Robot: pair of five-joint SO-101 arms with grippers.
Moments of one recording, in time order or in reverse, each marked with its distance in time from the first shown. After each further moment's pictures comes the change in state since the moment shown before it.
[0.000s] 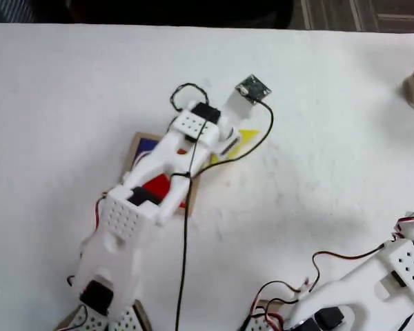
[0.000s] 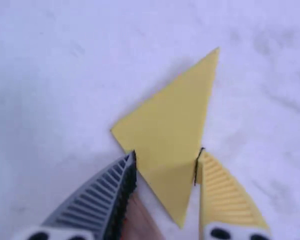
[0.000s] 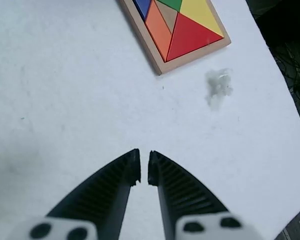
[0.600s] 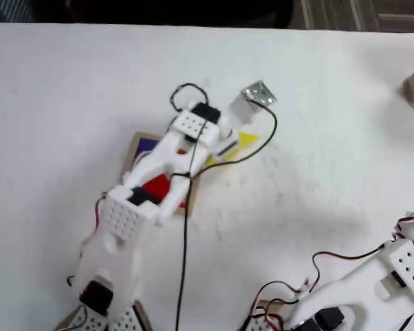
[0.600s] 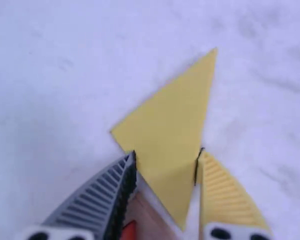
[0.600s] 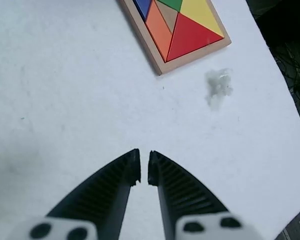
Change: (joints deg) left arm 0.0 0.6 -0.1 -0.4 -9.7; right arm 0.0 0.0 0.0 0.0 0.0
